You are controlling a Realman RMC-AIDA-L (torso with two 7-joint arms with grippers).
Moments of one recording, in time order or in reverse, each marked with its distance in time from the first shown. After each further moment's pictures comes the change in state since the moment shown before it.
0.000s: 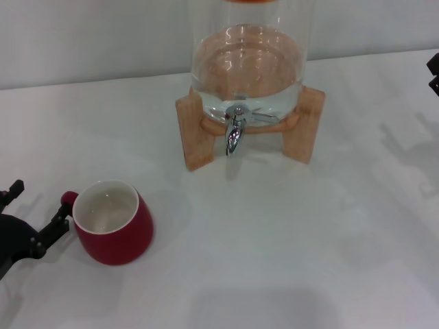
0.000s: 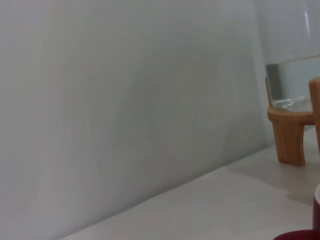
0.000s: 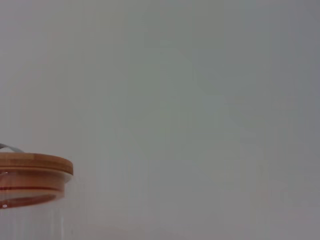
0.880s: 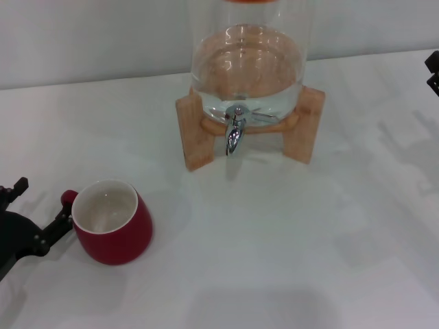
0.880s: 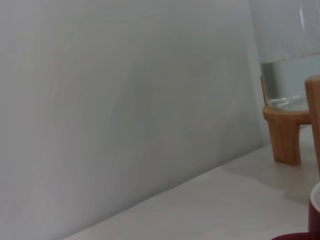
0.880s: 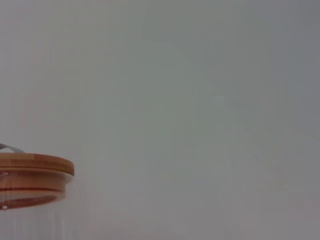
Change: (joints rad) left arm -0.012 -0.001 0.000 -0.002 0.012 0.010 0.000; right arm 0.006 0.000 0.000 -0.004 0.000 0.008 -0.001
